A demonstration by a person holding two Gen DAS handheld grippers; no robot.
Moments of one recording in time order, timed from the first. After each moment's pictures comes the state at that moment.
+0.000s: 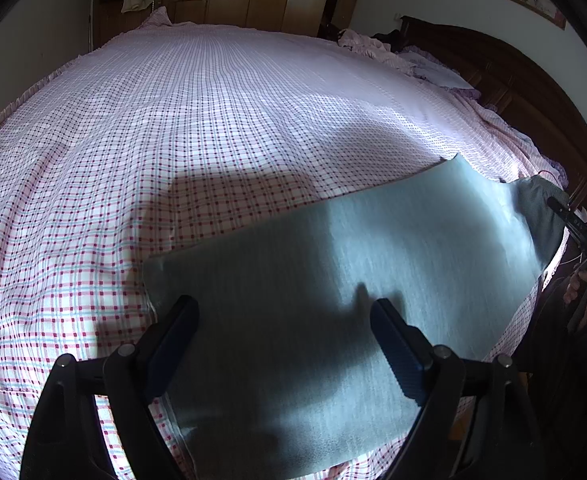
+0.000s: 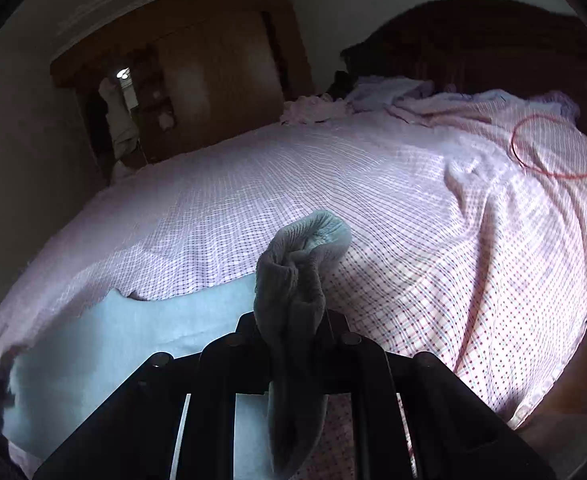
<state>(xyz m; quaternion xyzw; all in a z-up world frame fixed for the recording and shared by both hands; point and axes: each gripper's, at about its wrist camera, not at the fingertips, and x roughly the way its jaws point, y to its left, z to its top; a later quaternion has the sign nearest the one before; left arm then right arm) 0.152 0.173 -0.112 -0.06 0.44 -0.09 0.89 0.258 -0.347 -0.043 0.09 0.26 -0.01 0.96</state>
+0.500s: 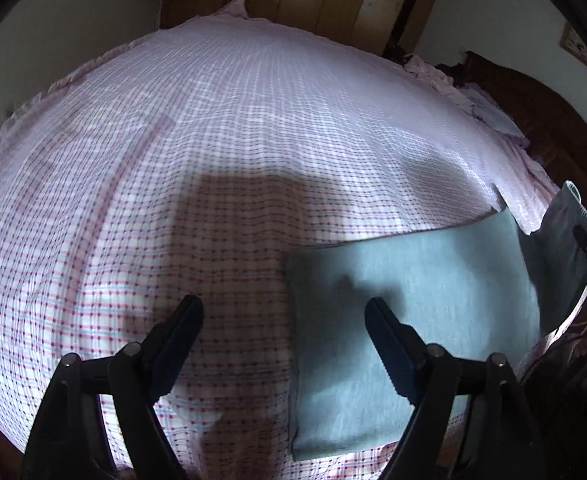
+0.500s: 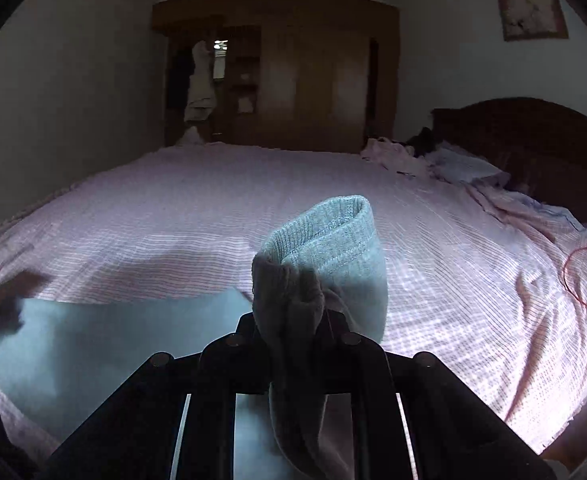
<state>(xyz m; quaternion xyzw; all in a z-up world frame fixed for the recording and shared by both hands) 0.132 0.250 -0.100 -0.14 0.44 0.01 0.89 0.248 -0.186 0.000 -0.06 0.22 0.10 0.97</state>
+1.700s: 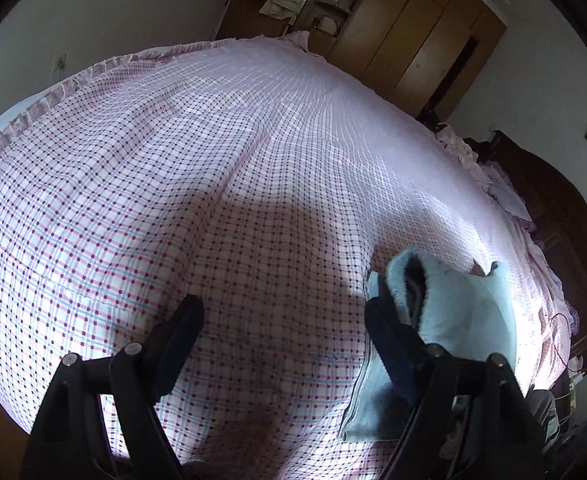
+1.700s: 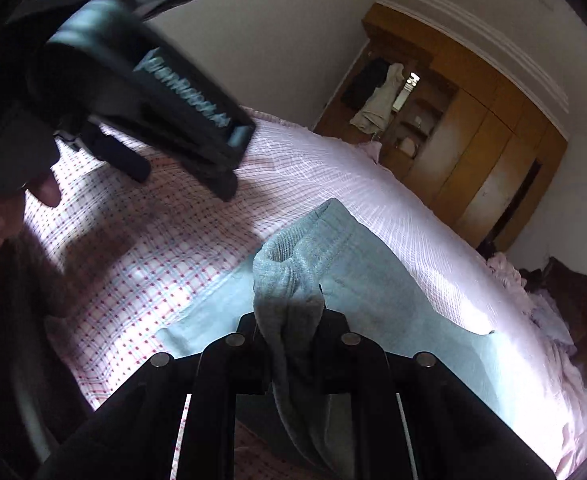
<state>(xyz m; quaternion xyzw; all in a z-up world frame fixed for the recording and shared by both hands) 0.071 0.308 -0.094 -0.24 0.37 0.07 0.89 0.105 0.136 -0.108 -0.33 0.16 0.27 0.89</state>
